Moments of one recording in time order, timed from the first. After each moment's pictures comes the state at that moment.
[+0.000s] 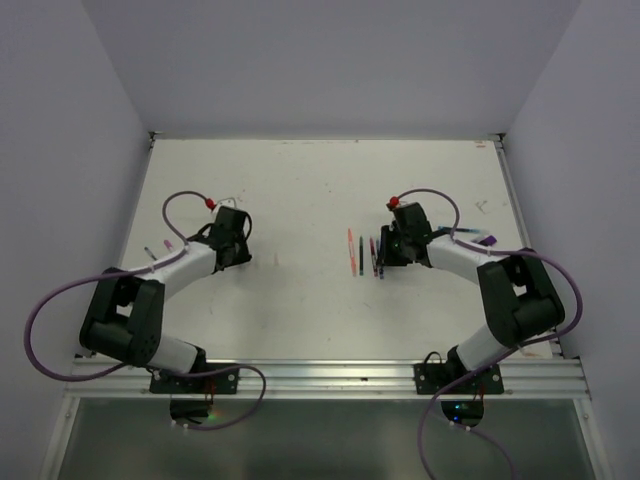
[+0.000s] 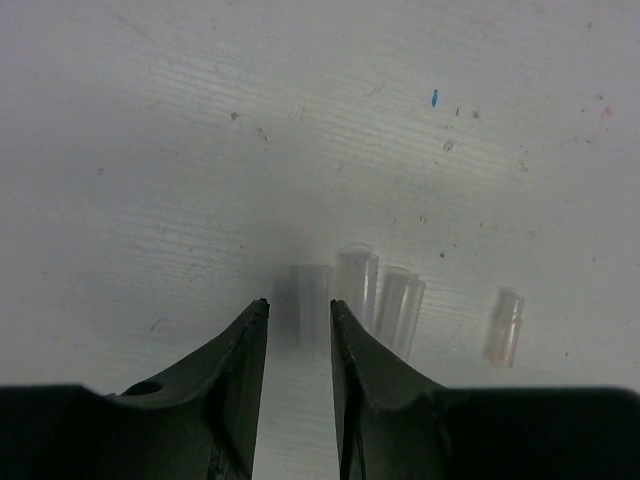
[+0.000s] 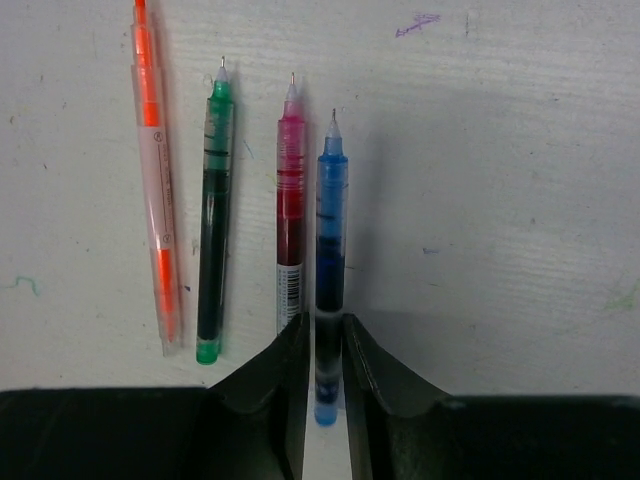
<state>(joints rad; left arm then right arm) -0.31 1.47 0.72 -0.26 -0.27 -0.52 0.38 1.58 0.79 -0.20 -0.10 0.37</state>
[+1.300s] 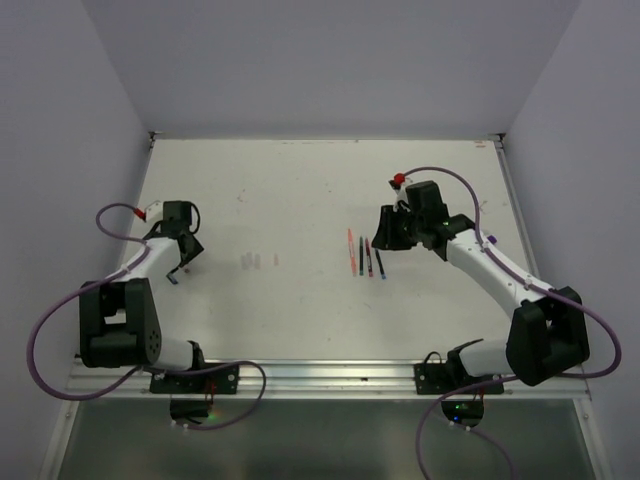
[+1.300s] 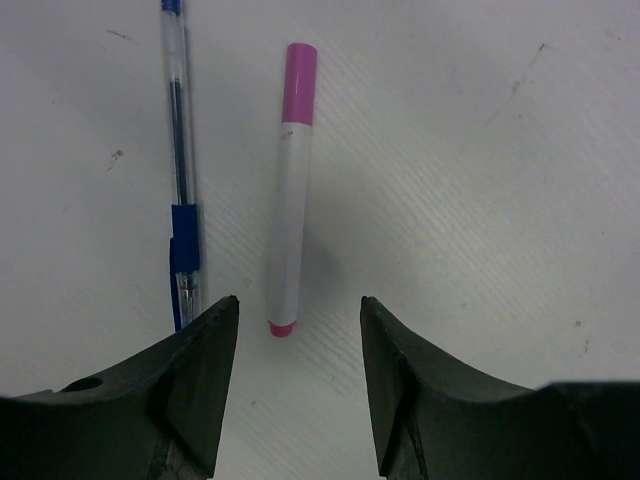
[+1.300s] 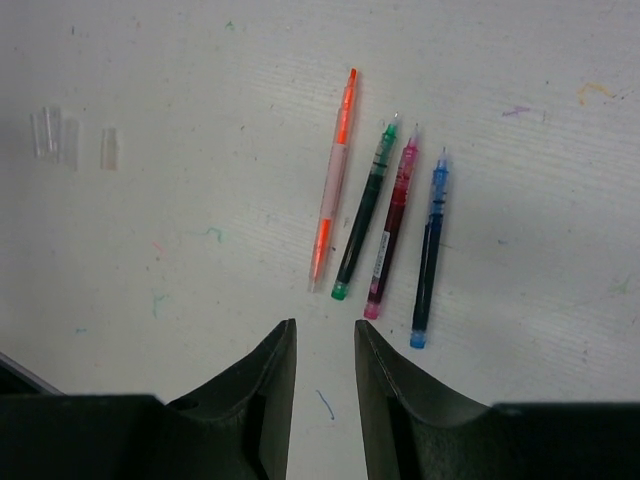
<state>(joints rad) 0.07 1.42 0.75 -0.39 -0.43 -0.62 0.38 1.36 0.96 -0.45 -0.23 0.34</state>
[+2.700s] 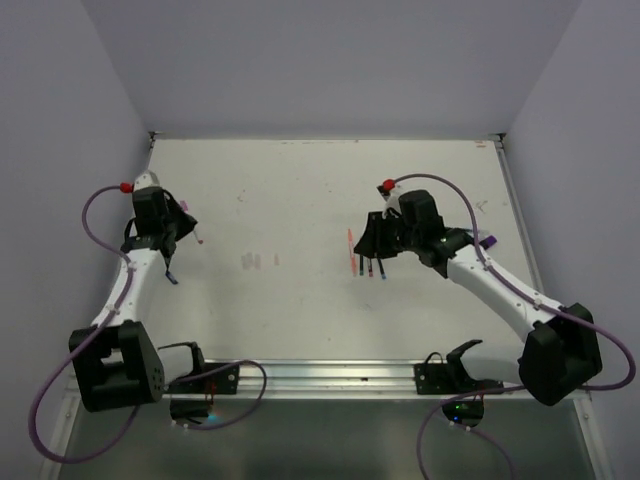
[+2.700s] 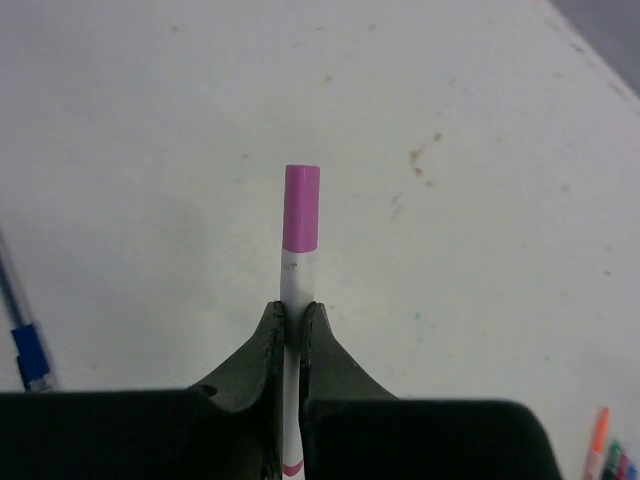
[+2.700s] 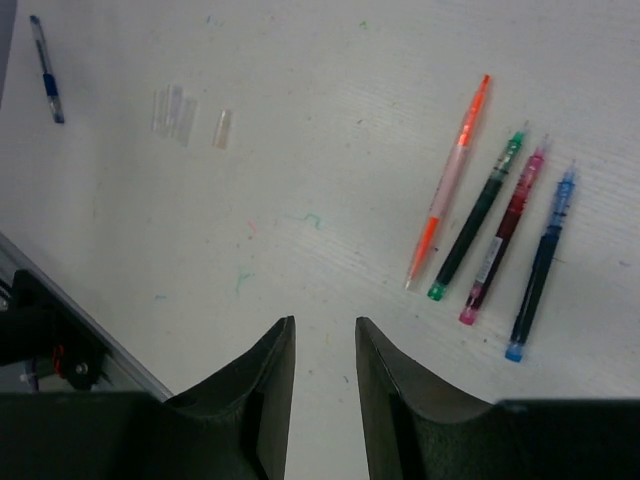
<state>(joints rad) 0.17 1.27 0.79 -0.21 -0.06 -0.51 0.46 1.25 0.89 -0.36 -0.30 0.40</state>
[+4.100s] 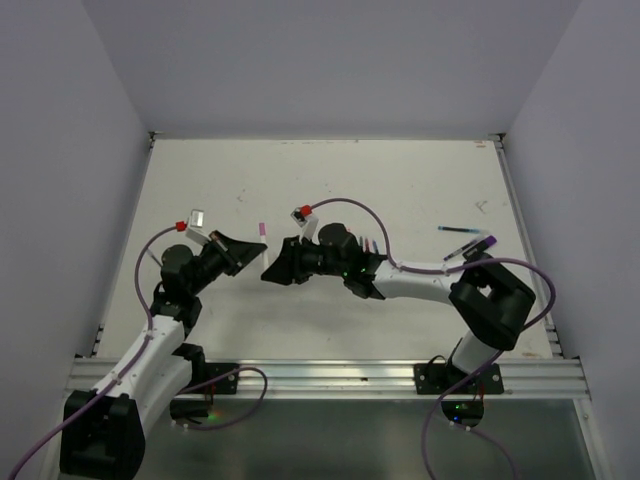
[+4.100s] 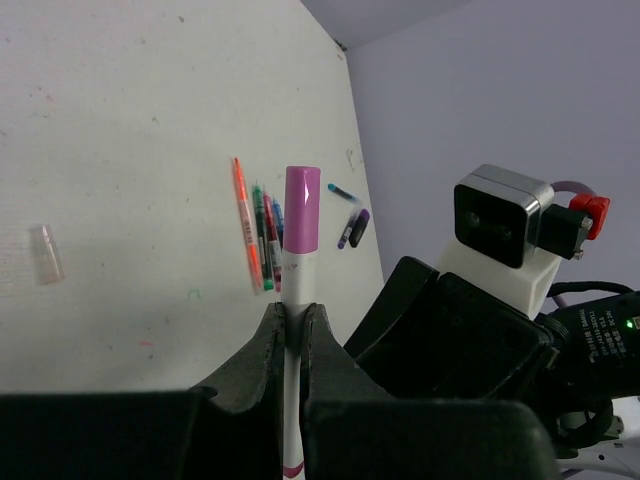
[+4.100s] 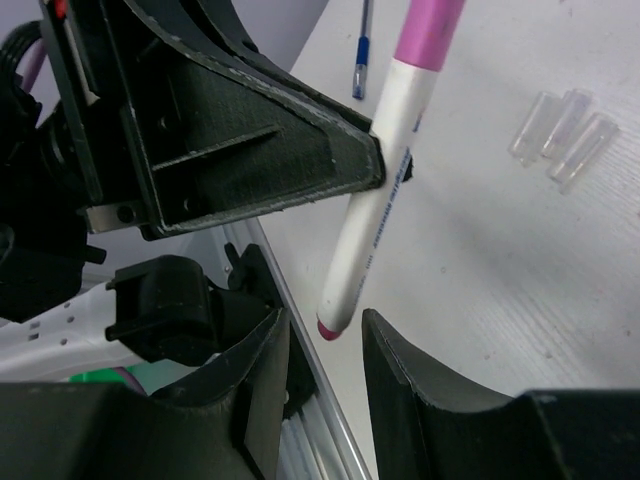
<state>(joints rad) -0.13 0.80 0.26 0.37 0.53 -1.05 0.96 1.66 0.90 0.45 -0.33 0.79</state>
